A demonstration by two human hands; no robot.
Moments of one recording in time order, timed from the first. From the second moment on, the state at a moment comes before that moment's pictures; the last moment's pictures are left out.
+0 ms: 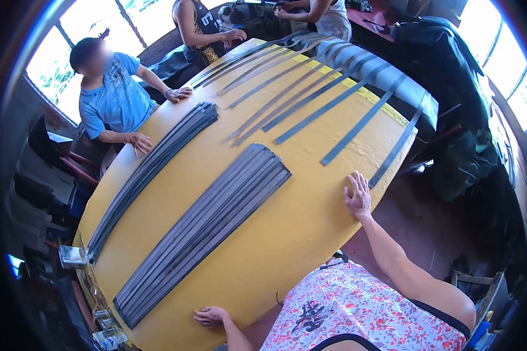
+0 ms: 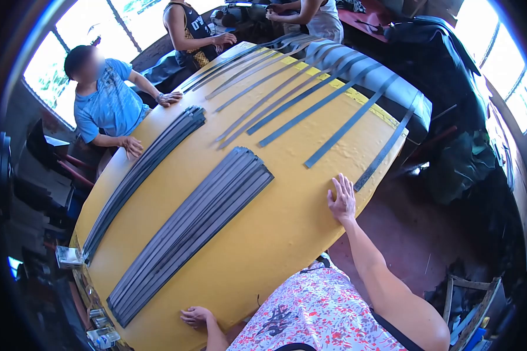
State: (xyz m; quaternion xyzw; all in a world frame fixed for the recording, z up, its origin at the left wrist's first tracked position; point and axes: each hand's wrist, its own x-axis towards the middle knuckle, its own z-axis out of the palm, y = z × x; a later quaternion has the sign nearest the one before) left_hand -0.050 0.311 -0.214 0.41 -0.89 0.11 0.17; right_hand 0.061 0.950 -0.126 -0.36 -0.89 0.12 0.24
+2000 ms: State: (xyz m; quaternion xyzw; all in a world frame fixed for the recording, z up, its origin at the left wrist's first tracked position) left_hand -0.052 0.307 -0.216 0.39 -0.89 0.13 0.19; right_hand 0.058 0.948 -0.118 -0.37 -0.89 0.12 0.24
